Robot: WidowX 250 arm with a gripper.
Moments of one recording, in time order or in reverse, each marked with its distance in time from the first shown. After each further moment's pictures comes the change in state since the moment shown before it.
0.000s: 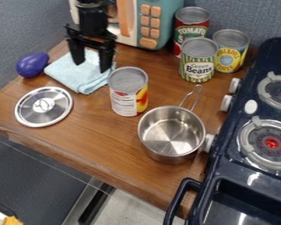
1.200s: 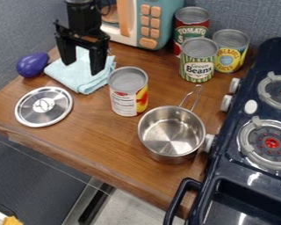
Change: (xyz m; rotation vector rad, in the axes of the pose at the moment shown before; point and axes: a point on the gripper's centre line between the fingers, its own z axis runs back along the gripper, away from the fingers) arm -0.030 -0.009 0.010 0.062 0.036 -0.011
